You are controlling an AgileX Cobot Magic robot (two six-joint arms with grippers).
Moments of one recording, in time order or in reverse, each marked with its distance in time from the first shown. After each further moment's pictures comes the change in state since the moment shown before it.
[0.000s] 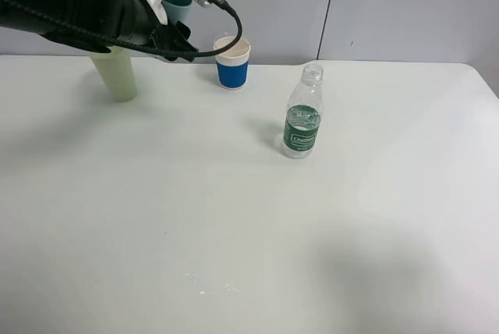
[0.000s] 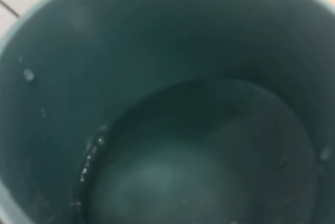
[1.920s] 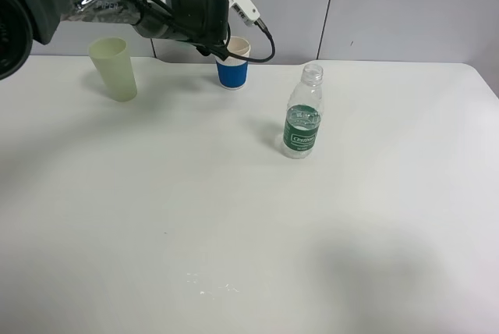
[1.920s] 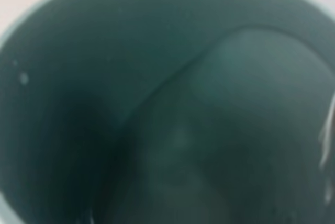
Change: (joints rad) left arm -0.053 0.515 -0.648 -0.224 -0.349 0.472; right arm 0.000 0.000 0.000 0.000 0.000 0.000
